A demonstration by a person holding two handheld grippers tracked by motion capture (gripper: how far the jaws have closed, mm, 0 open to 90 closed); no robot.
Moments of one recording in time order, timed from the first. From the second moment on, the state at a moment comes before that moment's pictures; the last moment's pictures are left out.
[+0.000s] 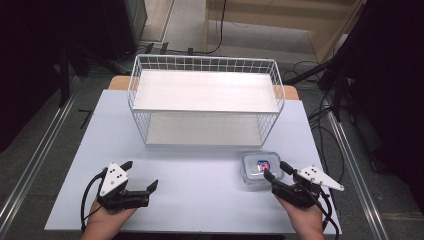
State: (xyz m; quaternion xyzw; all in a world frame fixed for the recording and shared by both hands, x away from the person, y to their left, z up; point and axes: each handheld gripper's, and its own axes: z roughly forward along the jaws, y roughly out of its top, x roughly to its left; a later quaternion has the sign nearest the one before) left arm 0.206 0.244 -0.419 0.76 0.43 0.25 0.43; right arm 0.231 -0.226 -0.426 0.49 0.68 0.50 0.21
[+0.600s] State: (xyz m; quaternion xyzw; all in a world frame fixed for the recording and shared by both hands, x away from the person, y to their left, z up) left arm 0.207 0.243 -0.421 0.76 0.43 0.24 0.44; right arm 0.265 -0.271 -0.450 0.55 0.67 0.44 0.23
